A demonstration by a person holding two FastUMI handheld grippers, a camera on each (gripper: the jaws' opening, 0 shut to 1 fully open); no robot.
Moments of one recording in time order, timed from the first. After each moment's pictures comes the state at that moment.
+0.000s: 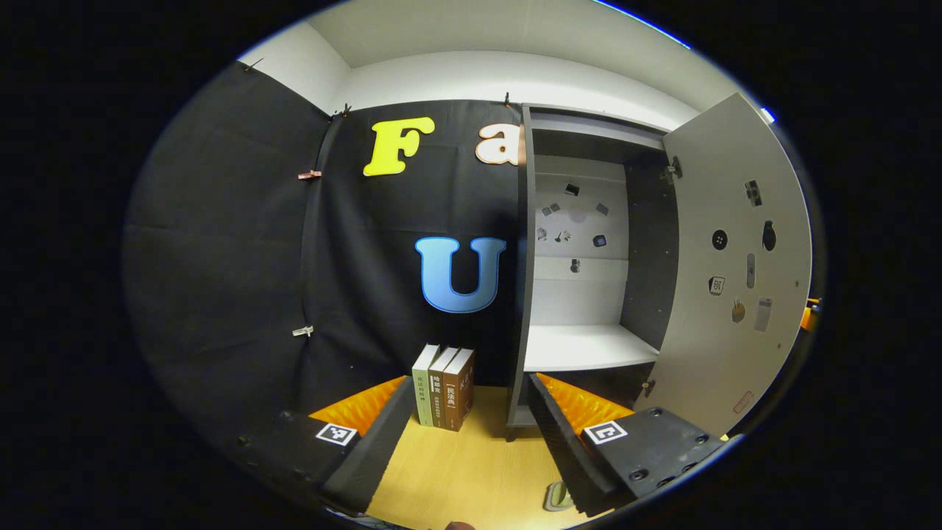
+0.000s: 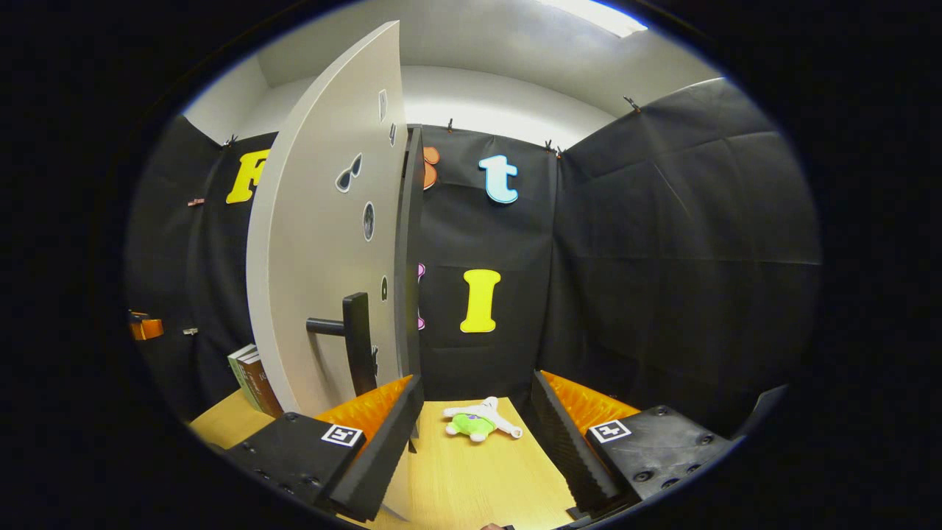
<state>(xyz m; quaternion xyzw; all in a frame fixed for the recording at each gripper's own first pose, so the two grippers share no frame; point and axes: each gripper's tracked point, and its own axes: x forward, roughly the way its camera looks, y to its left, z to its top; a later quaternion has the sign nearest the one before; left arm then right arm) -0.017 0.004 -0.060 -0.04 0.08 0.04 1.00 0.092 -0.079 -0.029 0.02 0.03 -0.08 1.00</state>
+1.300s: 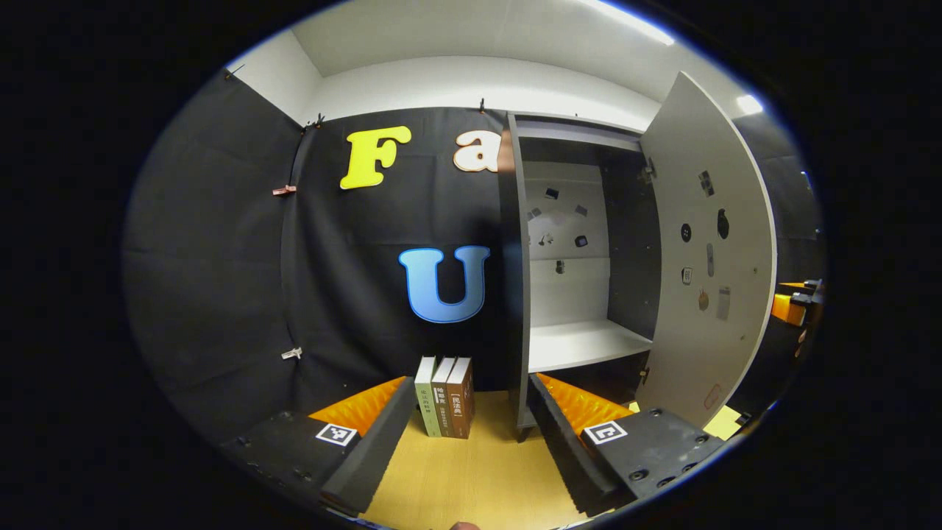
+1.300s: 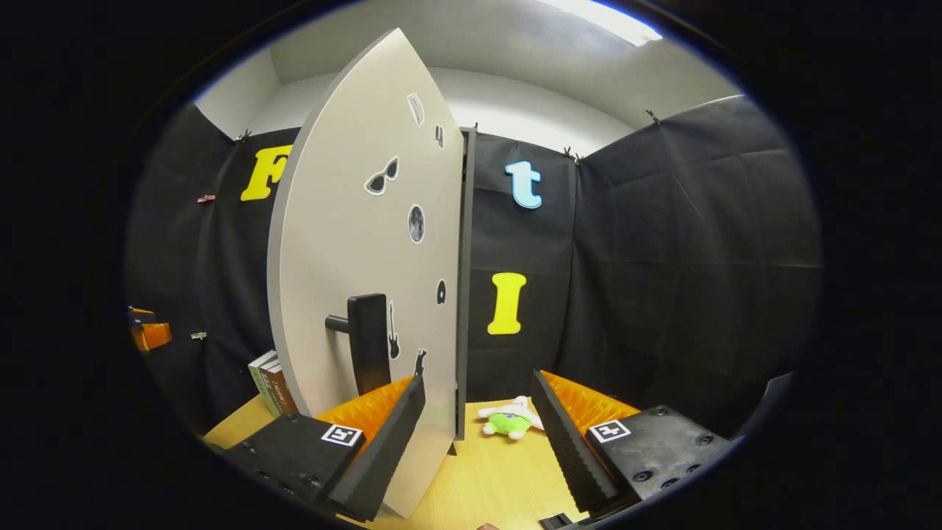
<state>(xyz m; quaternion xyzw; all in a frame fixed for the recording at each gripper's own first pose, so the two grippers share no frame) -0.019 0.044 -0.051 -0.01 0.06 -0.02 1.00 0.096 -0.017 -0.026 0.02 0.03 -0.07 1.00</state>
